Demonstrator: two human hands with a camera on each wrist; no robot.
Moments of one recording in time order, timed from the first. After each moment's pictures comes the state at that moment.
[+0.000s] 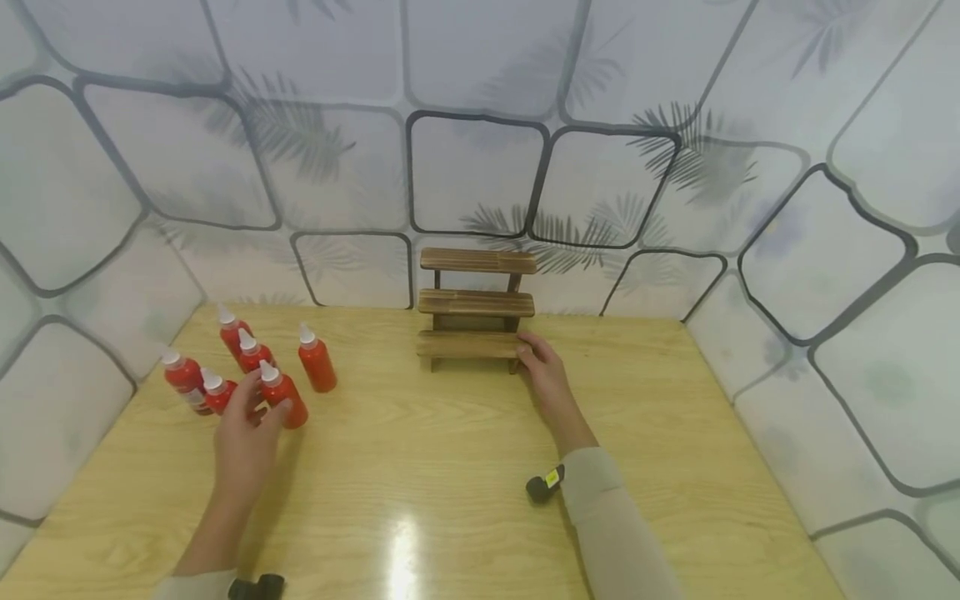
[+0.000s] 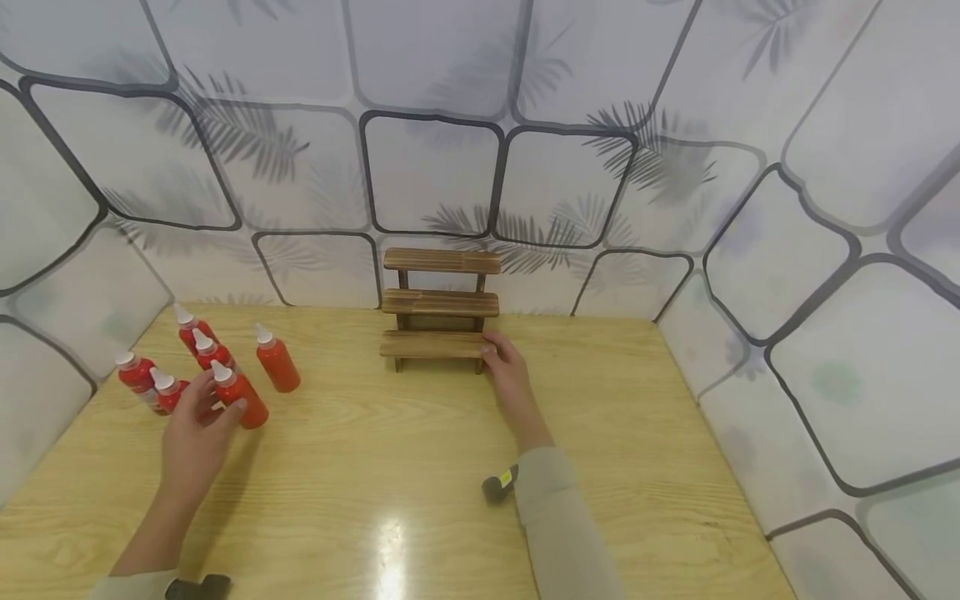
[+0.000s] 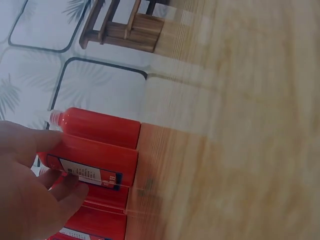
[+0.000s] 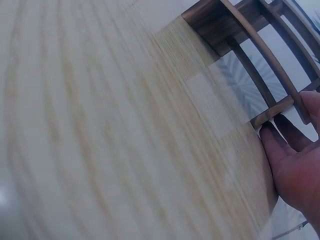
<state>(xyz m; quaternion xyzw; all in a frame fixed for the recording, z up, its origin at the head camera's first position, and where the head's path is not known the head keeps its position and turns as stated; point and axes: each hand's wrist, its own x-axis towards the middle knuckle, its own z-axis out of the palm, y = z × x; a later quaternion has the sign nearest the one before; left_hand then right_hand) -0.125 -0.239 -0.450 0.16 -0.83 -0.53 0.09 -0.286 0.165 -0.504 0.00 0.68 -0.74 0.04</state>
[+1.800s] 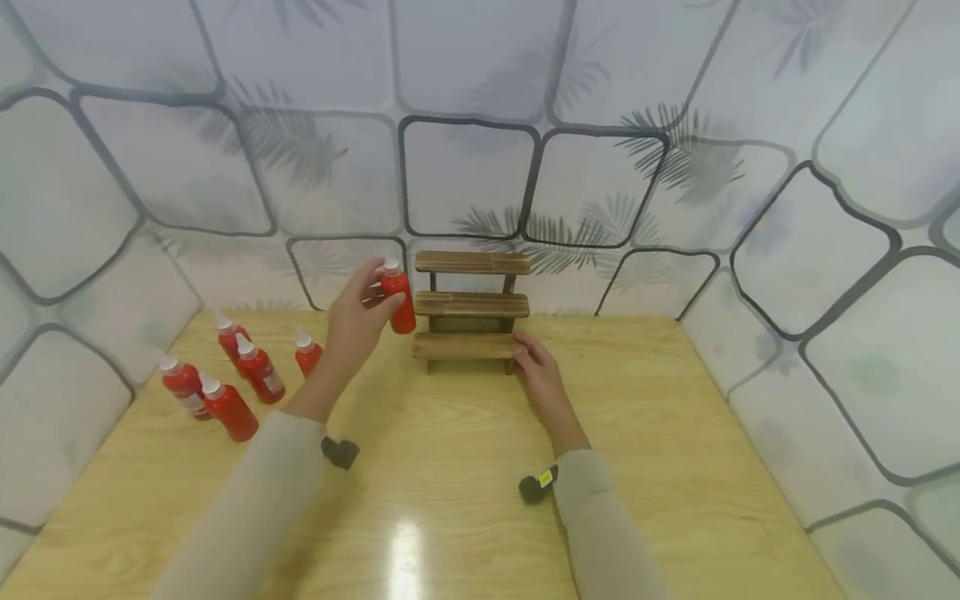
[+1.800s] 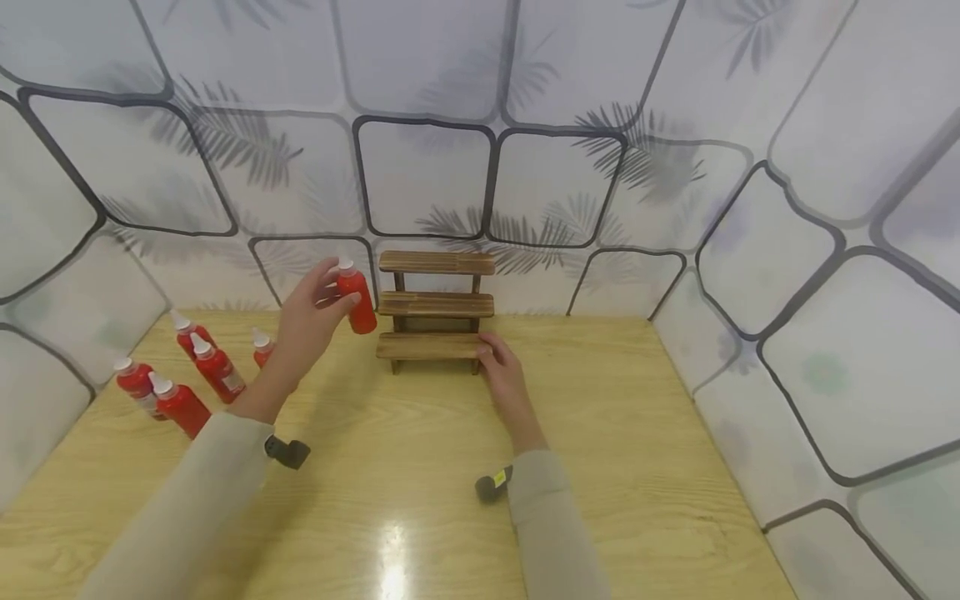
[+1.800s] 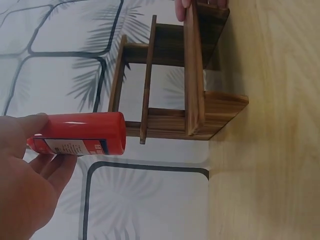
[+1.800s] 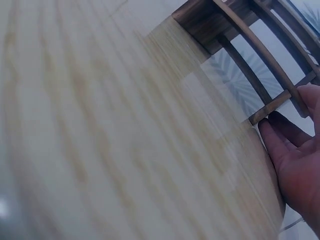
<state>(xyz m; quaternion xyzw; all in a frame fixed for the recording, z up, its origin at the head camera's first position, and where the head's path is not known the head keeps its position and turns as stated) -0.259 -0.138 -0.375 -0.07 -0.78 -0.59 0.17 -0.283 0.168 -0.510 -0.04 0.67 -0.74 0.03</state>
